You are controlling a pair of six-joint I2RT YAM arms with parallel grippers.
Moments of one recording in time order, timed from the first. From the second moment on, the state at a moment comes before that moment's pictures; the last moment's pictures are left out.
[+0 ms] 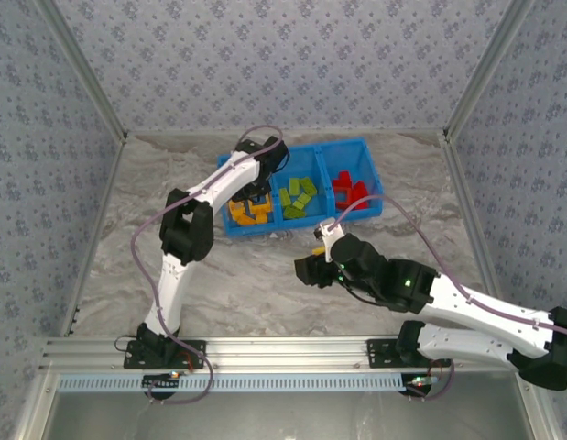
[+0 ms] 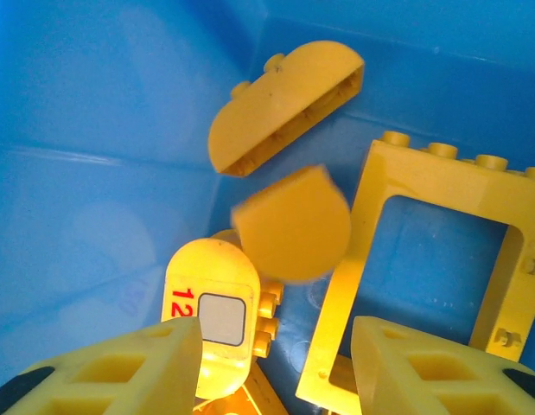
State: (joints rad) left arm -0.58 2.30 2.09 -1.25 -0.46 -0.96; right arm 1.13 0.90 0.85 -0.52 0.21 0.54
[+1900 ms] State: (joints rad) left arm 0.00 1.53 0.37 0.68 -0.27 -0.10; right arm 0.00 1.51 0.34 0.70 0.17 -0.02
